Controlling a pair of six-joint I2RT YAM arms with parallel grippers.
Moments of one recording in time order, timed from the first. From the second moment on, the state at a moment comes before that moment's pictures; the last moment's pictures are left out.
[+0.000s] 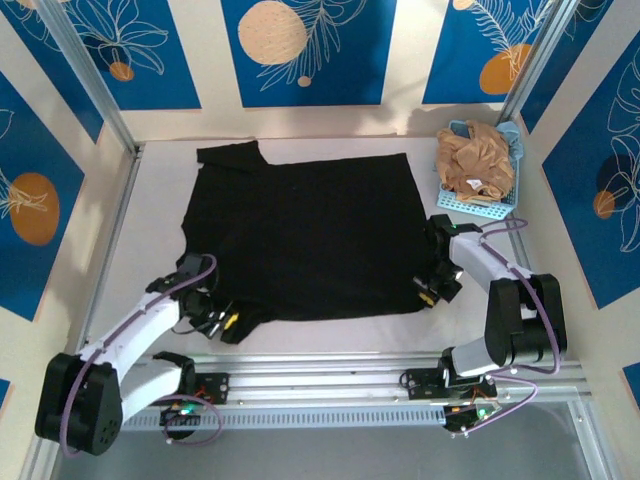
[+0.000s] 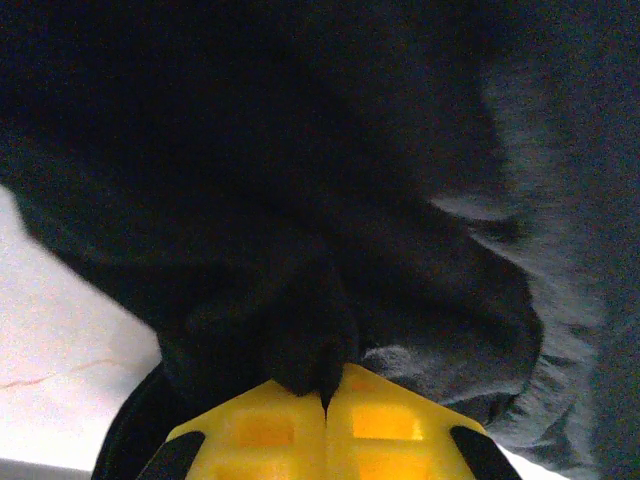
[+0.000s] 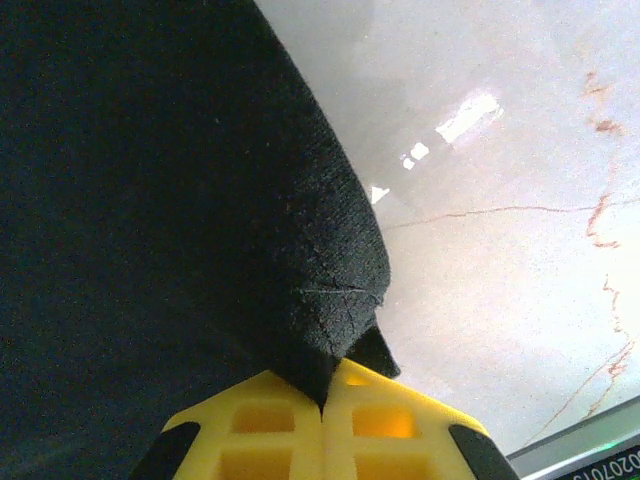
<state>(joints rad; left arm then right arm) -0.28 1.03 0.51 -0.81 0.27 -1.19 0.10 1.44 0.83 -1.06 -0.03 0.86</state>
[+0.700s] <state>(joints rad) -0.29 0.85 0.68 -1.20 0.00 -1.27 0.13 1.44 0.95 -1.09 -0.02 0.77</state>
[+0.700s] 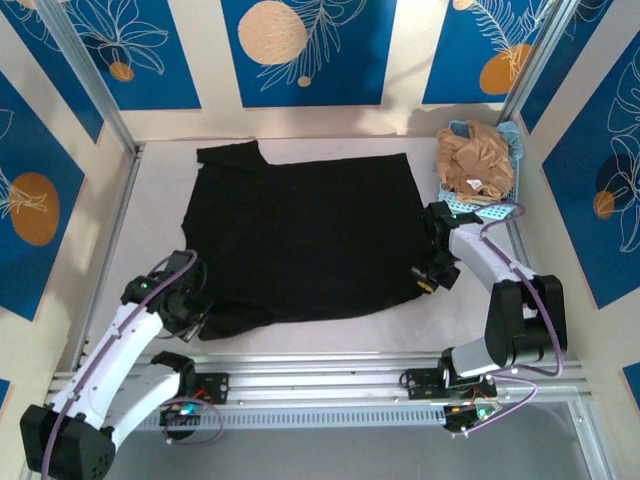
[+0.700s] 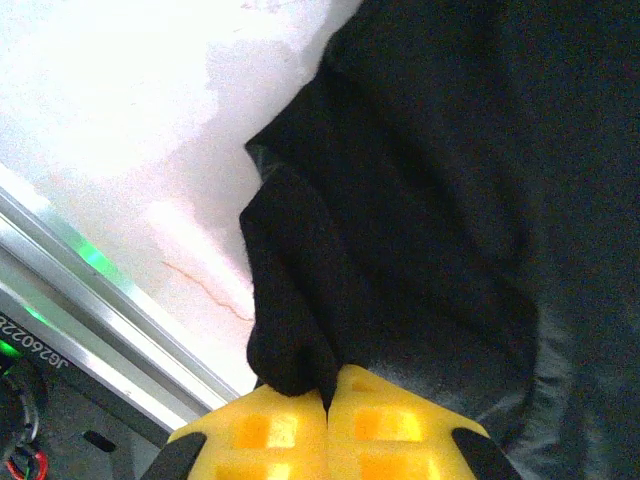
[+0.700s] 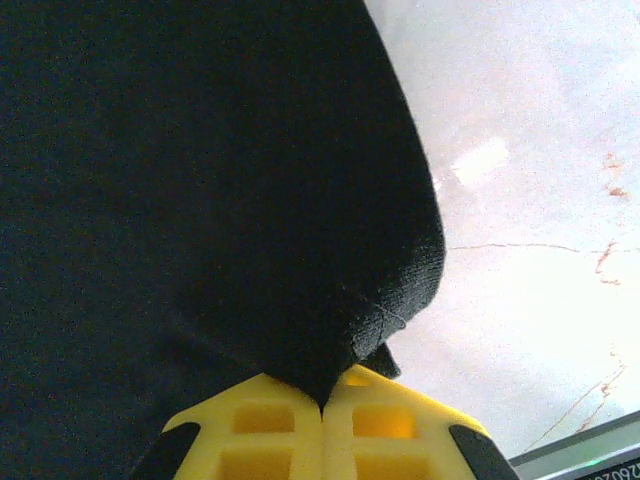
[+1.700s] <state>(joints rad) -0.15 1.42 0.94 -0.86 -0.14 -0.86 0.13 1.51 1.00 -1.08 -0.02 0.75</state>
